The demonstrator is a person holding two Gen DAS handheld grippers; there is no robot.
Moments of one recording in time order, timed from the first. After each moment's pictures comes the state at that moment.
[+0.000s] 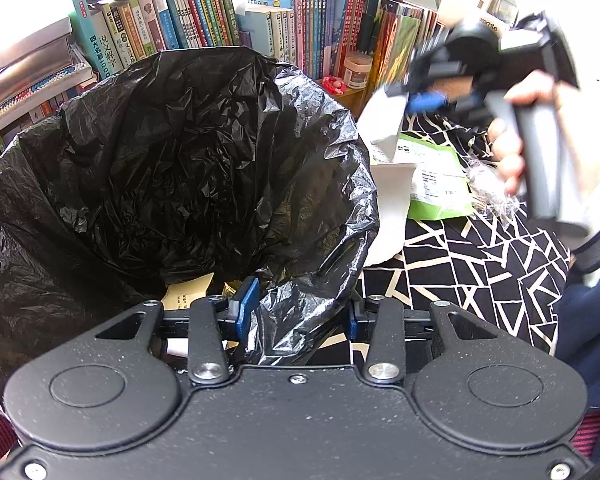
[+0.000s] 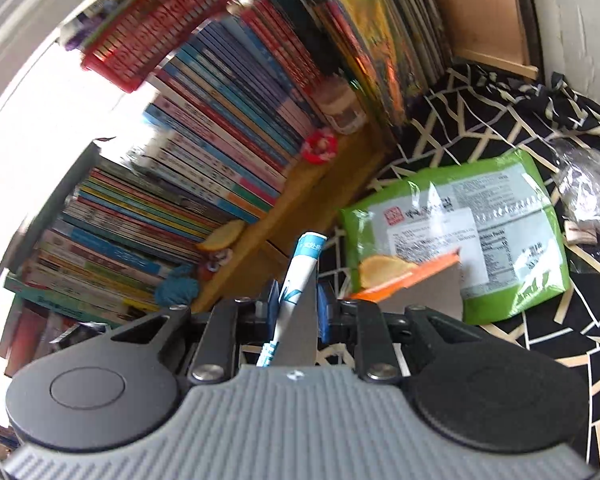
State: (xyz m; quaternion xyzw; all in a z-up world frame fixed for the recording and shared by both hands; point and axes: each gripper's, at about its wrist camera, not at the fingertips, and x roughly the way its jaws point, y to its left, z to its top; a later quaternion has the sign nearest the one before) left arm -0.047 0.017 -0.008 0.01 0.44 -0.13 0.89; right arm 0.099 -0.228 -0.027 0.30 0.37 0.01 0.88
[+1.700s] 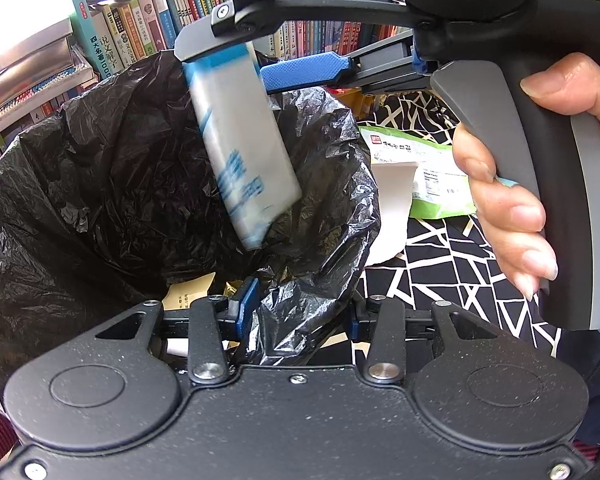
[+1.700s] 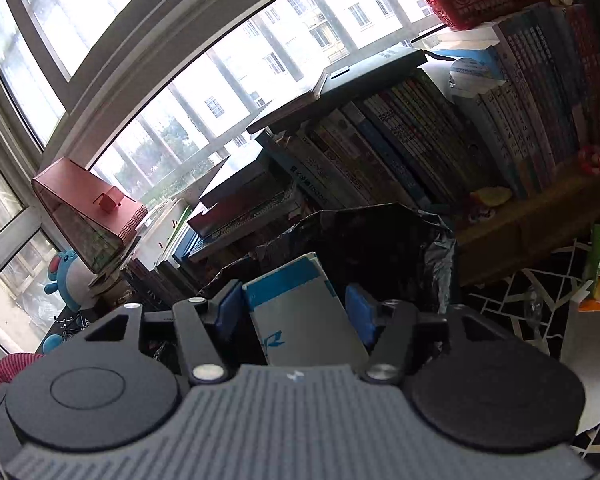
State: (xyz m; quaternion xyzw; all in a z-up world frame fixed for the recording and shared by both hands) left arm -0.046 0.017 -0.009 0.01 0.44 -0.13 0.89; right arm 0.060 -0.109 0.014 0.19 0.33 0.35 0.86
